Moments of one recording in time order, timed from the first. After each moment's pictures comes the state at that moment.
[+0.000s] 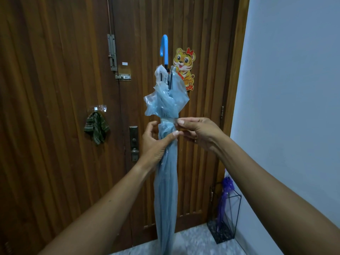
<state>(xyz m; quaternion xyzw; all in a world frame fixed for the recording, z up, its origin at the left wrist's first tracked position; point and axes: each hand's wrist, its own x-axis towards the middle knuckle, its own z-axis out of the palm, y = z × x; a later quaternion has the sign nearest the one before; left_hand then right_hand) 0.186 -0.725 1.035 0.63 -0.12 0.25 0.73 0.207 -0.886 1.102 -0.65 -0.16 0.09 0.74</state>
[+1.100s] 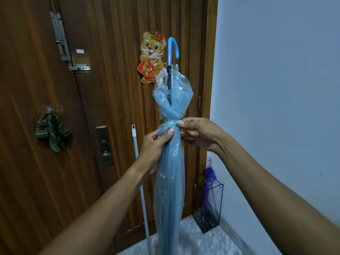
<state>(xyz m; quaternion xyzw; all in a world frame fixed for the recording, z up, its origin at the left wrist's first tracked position) 0.268 -0.795 1.023 0.56 -0.18 0.03 0.81 0.292 -0.970 1.070 -0.63 -0.13 0.11 0.76</state>
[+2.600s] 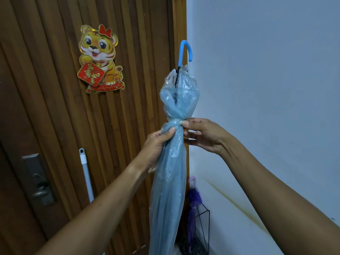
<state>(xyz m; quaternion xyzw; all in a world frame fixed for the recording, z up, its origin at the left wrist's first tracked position) 0.498 -0.997 1.044 0.57 -0.22 -0.07 0.79 0.517 -1.184 1.073 -0.59 -0.16 0.11 0.79</state>
